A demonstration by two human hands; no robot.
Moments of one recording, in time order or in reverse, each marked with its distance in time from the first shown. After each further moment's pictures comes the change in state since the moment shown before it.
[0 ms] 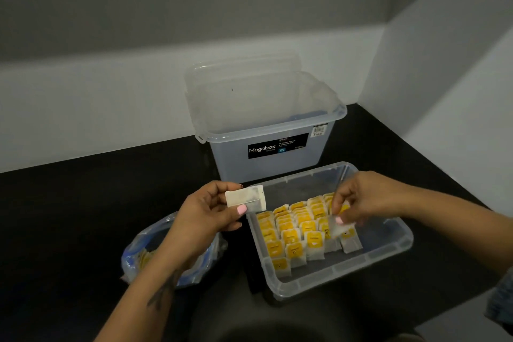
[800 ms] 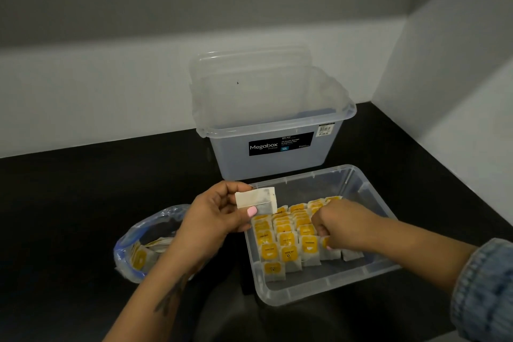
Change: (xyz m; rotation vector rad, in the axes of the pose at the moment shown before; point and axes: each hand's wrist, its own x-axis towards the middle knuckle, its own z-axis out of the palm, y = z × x) left_hand 0.004 -0.003 0.025 -0.026 0.013 -0.005; right_hand 0.046 0.015 0.048 -0.733 -0.011 -0.198
